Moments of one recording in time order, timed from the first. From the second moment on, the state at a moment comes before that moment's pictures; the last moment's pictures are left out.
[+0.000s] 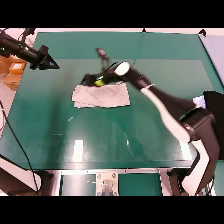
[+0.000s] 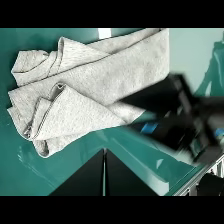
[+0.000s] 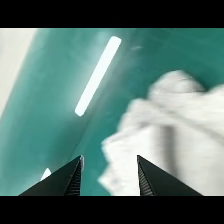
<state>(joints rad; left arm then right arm) 0.18 -1.83 2.05 0.81 -1.68 -1.44 0.50 -1.94 1.82 -0.70 0.83 1.38</state>
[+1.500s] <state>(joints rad) 0.20 -1.83 2.05 0.82 -1.69 -1.43 -0.11 -1.74 2.03 -0.79 1.34 1.60</state>
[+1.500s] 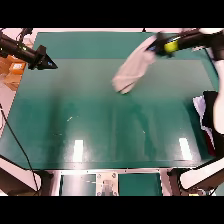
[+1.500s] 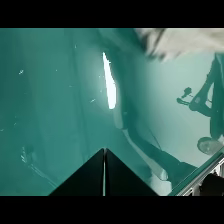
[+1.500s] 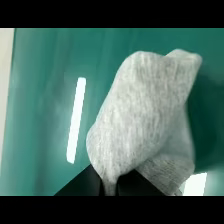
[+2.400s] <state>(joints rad) 0.20 -1.83 2.05 0.82 -1.72 -1.44 -1.06 -1.52 1.99 -1.11 1.70 1.82</state>
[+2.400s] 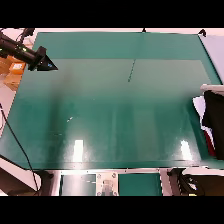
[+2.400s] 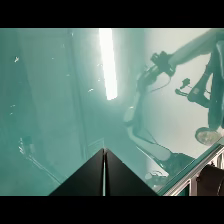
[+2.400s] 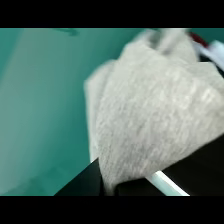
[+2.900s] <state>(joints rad) 0.20 -1.83 2.05 0.82 -1.72 -1.44 -1.09 -1.41 1.64 -1.58 1.82 1.83</state>
